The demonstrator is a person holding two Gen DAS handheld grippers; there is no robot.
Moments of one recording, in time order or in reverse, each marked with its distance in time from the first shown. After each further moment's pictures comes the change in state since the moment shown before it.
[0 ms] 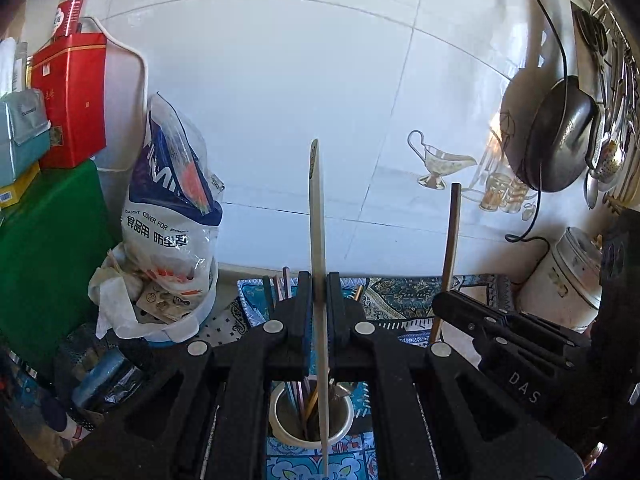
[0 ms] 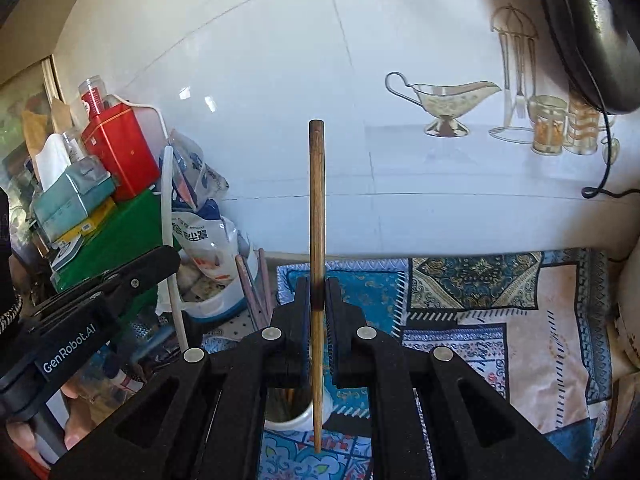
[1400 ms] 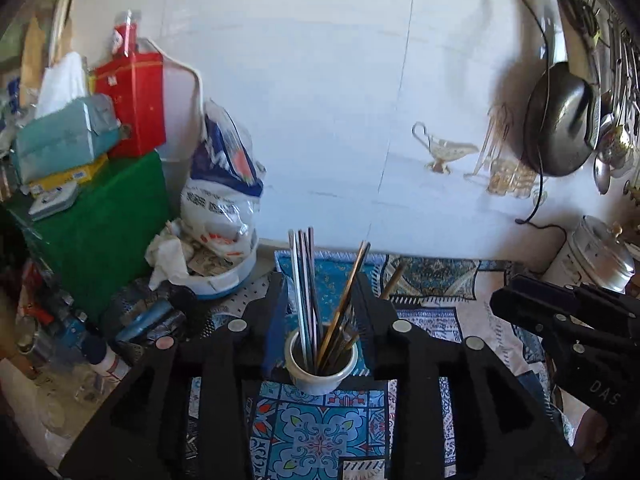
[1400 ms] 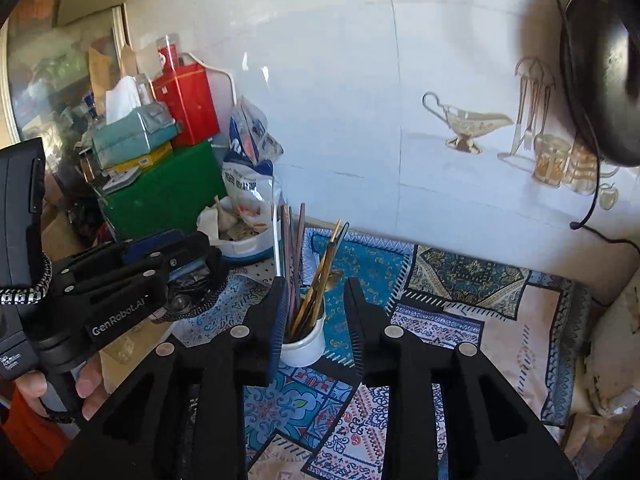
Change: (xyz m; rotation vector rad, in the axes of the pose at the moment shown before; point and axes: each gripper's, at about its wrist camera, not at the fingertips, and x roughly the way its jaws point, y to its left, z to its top) left arm -0.100 -0.049 -0.041 0.004 -0.050 0.204; right arm -0.121 0.001 -0.017 -0.219 0.028 0.094
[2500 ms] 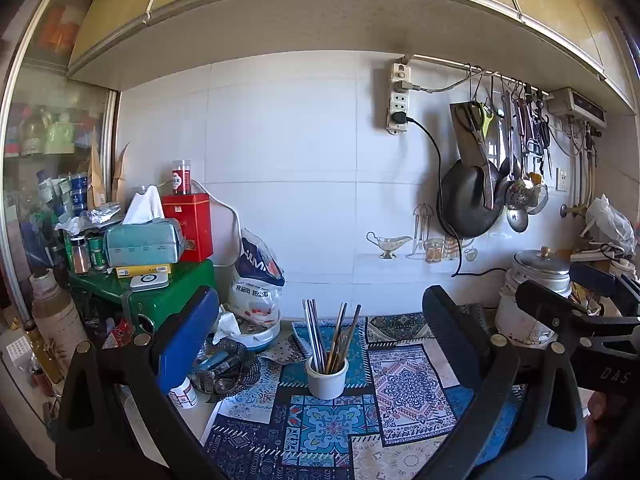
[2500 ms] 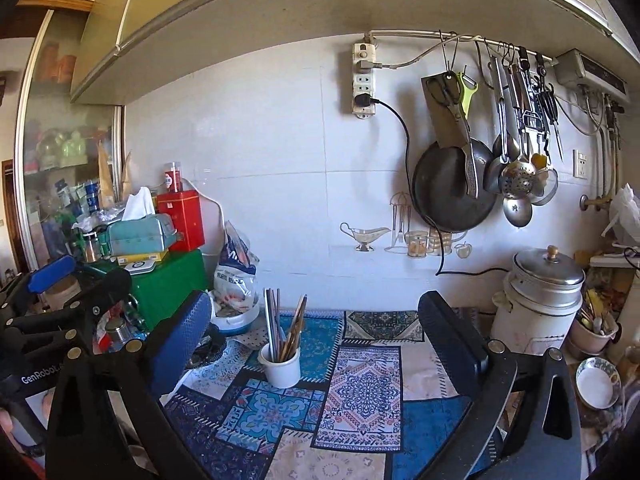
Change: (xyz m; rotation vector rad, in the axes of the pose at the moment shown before) left arm -0.257 0.003 -0.057 0.108 -0.385 -0.036; right arm -0.202 0.110 -0.074 0.057 -0.399 -0.330
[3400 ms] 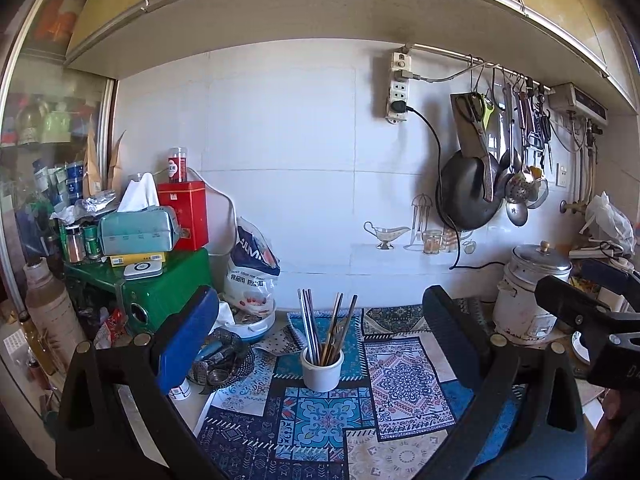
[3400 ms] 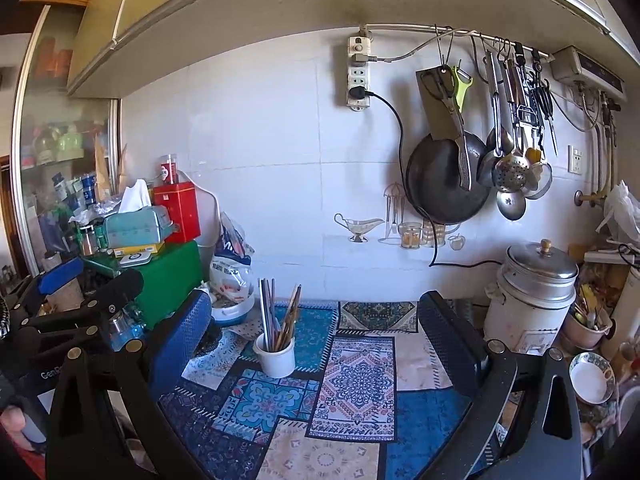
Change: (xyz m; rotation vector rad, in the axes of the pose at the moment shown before) left arm 0.006 -0.003 -0.008 -0.014 0.034 -0.007; right arm -0.010 -0.007 -0.001 -0.005 0.020 -0.004
